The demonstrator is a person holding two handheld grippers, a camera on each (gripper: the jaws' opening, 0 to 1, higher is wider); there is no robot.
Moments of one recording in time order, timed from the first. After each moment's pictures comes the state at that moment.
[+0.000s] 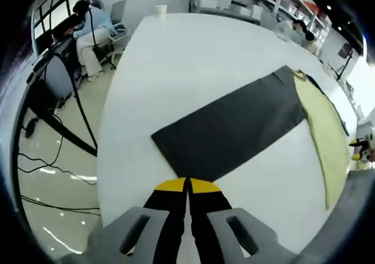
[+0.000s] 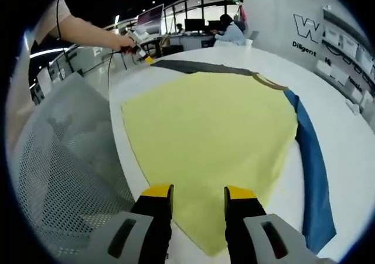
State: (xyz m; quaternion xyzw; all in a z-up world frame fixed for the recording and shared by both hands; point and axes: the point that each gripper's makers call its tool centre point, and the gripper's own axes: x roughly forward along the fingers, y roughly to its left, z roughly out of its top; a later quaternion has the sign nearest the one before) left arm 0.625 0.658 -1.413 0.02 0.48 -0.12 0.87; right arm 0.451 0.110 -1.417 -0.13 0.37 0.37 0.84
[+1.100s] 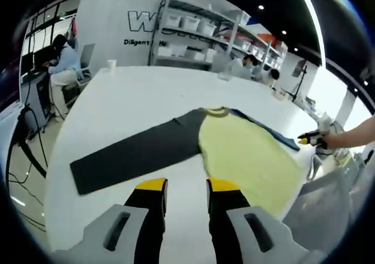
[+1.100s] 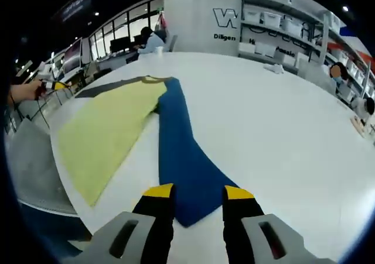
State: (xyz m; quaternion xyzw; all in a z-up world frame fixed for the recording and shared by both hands) left arm 0.553 0.477 -1.320 -0.03 0.31 -0.27 0.91; right arm 0.499 -0.101 -1.415 -0.06 0.37 0.16 0.91
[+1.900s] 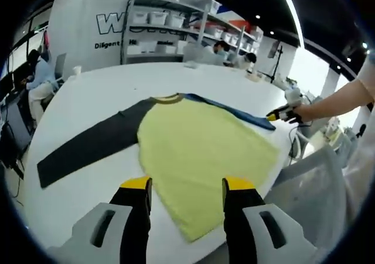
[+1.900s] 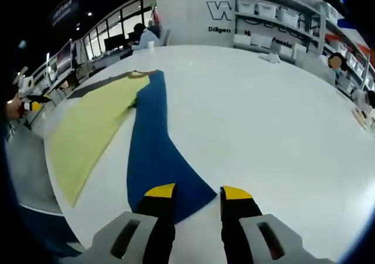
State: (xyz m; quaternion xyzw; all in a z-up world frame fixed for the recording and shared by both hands) left arm 0.491 0.377 -1.345 0.02 0.32 -0.34 0.88; right arm 0.526 -0.125 -1.440 -0.04 0.40 0.15 0.90
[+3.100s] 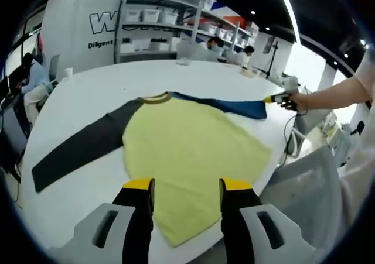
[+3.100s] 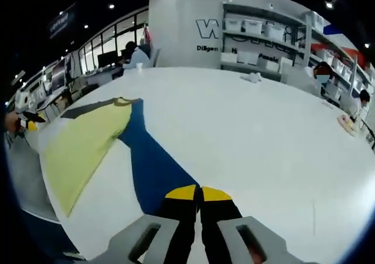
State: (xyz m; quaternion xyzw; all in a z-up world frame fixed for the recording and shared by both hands) left arm 0.484 0.350 -1.339 0.03 0.33 -0.35 0.88; right arm 0.550 -0.182 -1.366 -0.04 0.32 0.11 0.94
